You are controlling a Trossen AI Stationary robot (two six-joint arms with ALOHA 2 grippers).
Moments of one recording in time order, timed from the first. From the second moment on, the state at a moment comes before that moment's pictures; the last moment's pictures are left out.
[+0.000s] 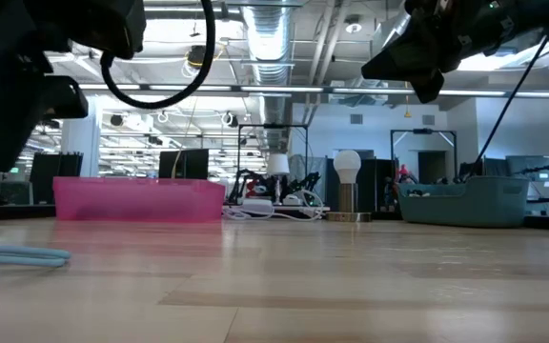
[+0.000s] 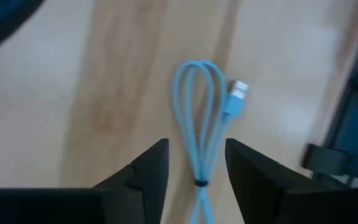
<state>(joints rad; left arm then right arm) -0.60 1.50 1.05 -0.62 0.04 -0.82 0.26 1.12 0.53 0.24 0.42 0.32</state>
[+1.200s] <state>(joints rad) -0.67 1.69 1.05 -0.58 -0.02 -0.89 0.27 1.12 0.53 0.24 0.42 0.34</state>
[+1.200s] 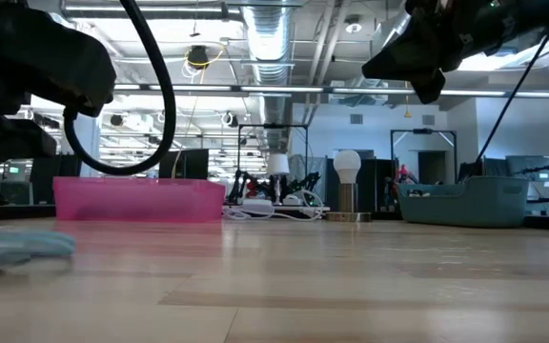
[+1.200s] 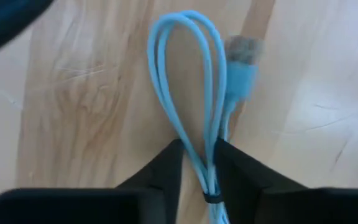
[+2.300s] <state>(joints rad) -0.60 0.99 0.93 -0.55 -0.82 -0.17 0.27 1.12 0.53 0.24 0.42 0.34</state>
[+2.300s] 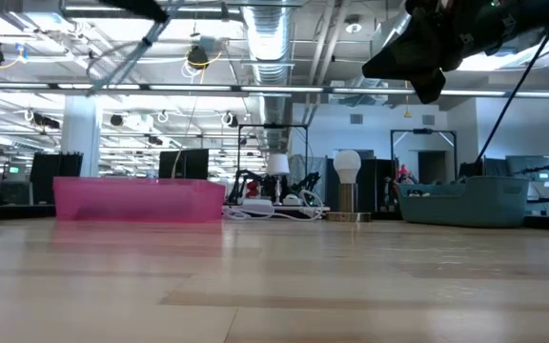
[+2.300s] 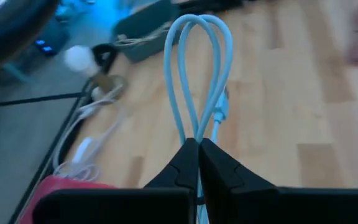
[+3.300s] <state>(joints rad) -0.09 0.81 0.47 0.34 -0.21 0.07 0.23 1.34 0.53 0.52 0.42 0.20</state>
